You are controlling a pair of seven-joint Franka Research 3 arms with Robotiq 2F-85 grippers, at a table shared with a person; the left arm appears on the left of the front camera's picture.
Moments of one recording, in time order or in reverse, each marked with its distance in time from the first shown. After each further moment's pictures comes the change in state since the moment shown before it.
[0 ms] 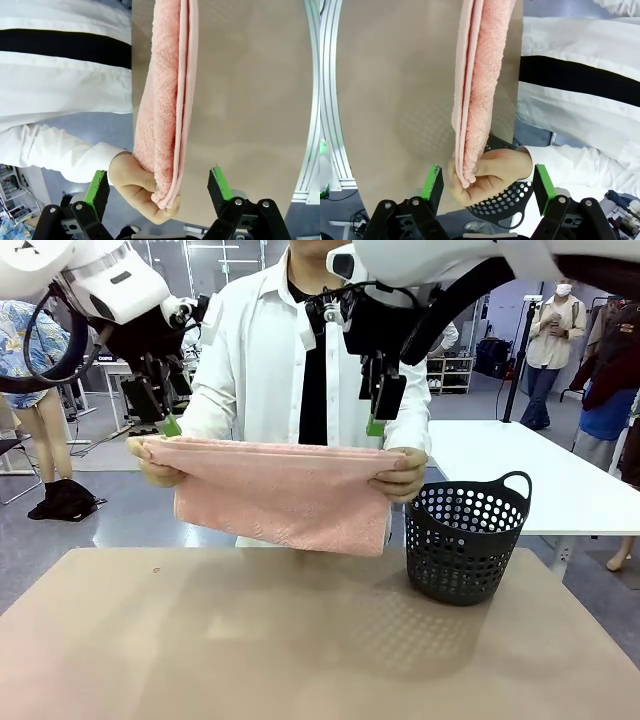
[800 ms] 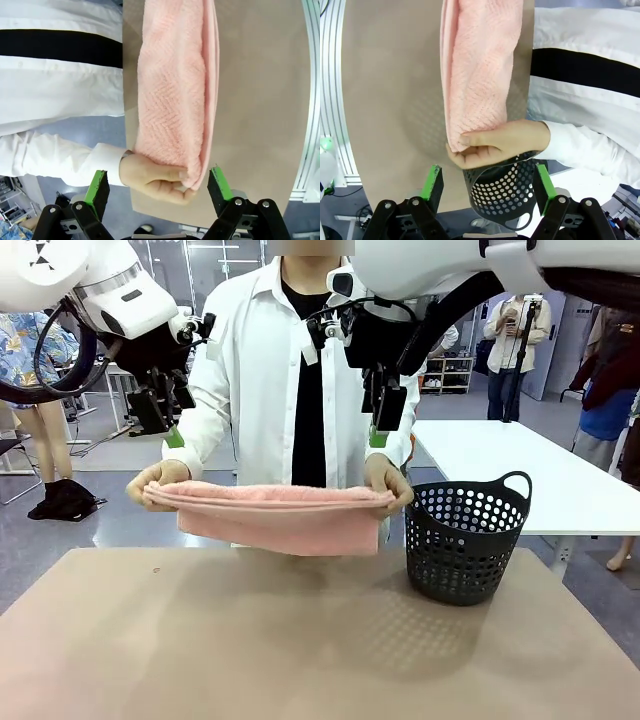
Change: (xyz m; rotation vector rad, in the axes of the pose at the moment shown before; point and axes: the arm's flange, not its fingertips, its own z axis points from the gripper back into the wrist) left arm -0.001 0.001 -0.017 -0.037 0.011 0.002; right arm -0.002 0.000 -0.014 0.046 0.022 -0.004
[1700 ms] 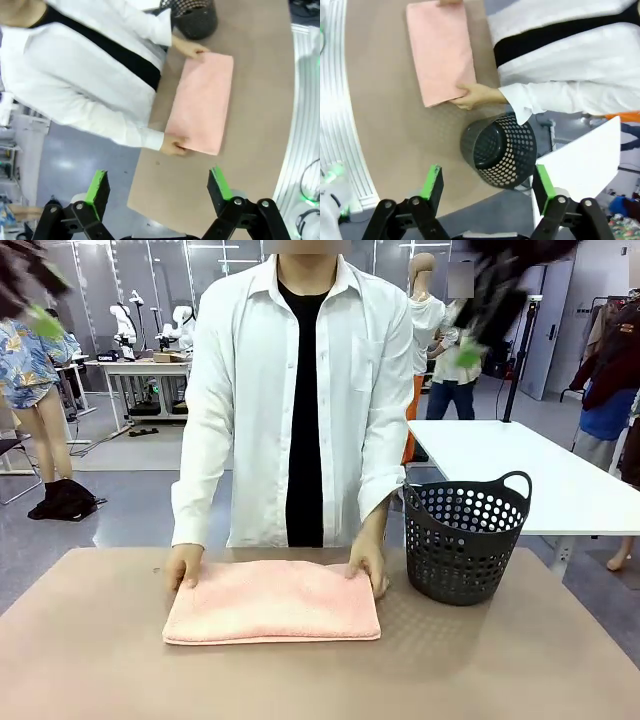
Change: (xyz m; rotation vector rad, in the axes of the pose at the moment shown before) left arm -0.132 -0.070 0.204 0.210 -0.316 0.267; right arm -0.151 0.049 0.145 -0.156 -0.236 -0.266
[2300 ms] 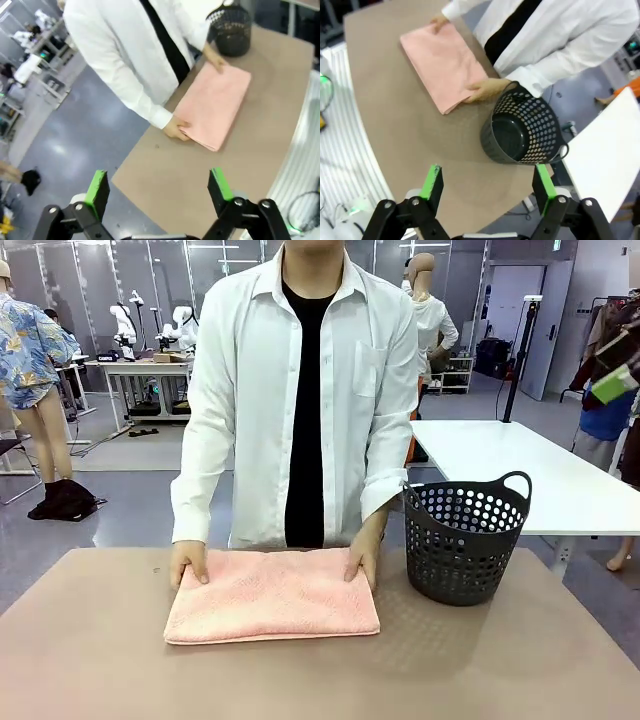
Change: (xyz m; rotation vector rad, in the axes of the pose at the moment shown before) left arm -0.153 -0.046 0.070 0.161 -0.126 0.306; right arm -0.158 0.041 0.014 -0.025 -0.209 -0.299
